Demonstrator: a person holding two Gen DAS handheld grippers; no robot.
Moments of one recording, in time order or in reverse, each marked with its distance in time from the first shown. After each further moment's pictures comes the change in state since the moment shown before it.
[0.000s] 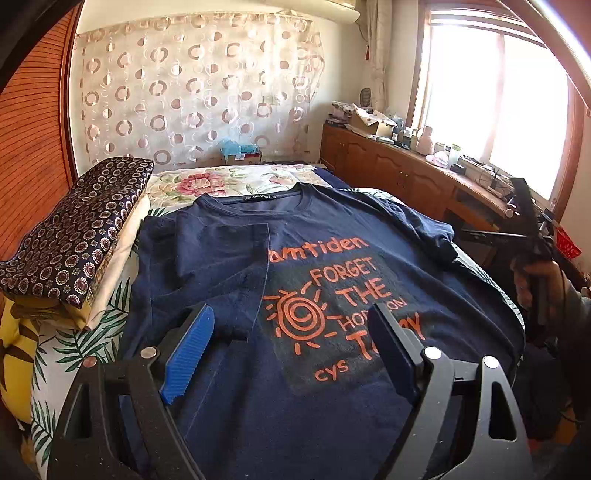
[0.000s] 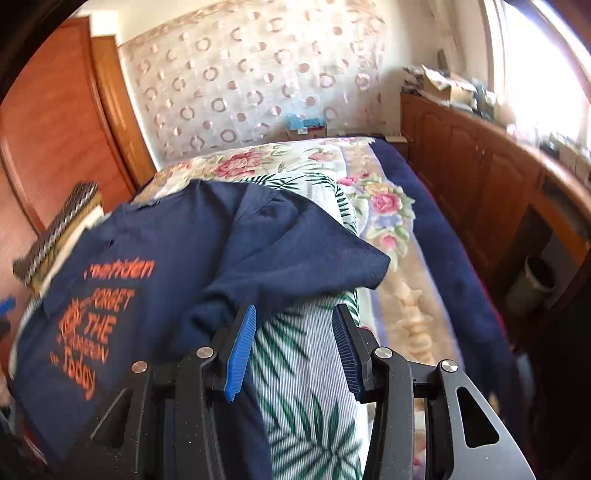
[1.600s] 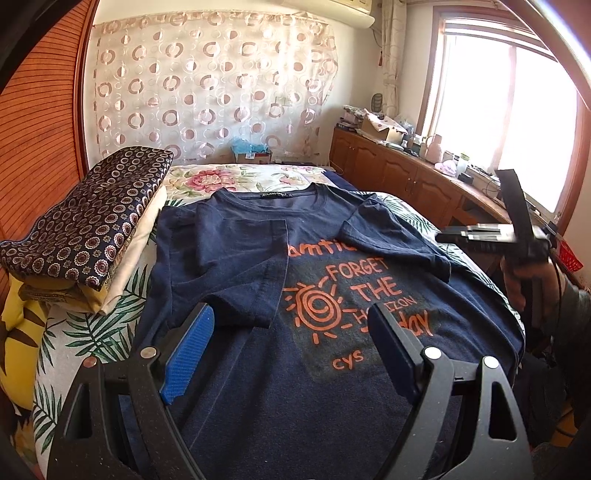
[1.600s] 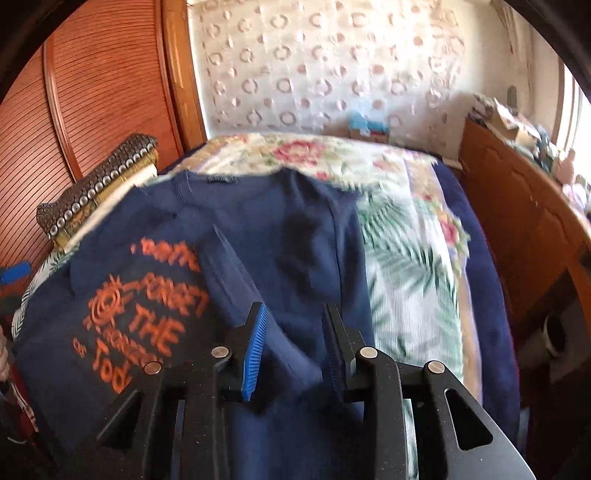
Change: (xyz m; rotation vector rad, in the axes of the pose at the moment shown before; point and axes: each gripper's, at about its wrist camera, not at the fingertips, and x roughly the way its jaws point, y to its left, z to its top) left arm -0.012 0.013 -0.007 -0.051 -0.005 0.017; right arm 0.026 0.101 0.027 -0.248 0.052 0.098
